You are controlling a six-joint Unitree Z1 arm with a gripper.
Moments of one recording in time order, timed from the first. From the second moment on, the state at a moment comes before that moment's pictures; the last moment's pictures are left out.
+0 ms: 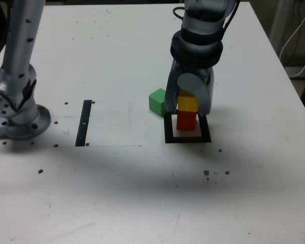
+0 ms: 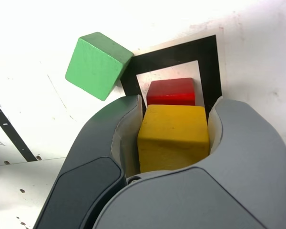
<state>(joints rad) -0.11 2.05 -1.61 1.26 0.10 0.11</state>
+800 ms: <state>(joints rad) -0.10 2.07 -1.60 1.25 0.09 0.11</state>
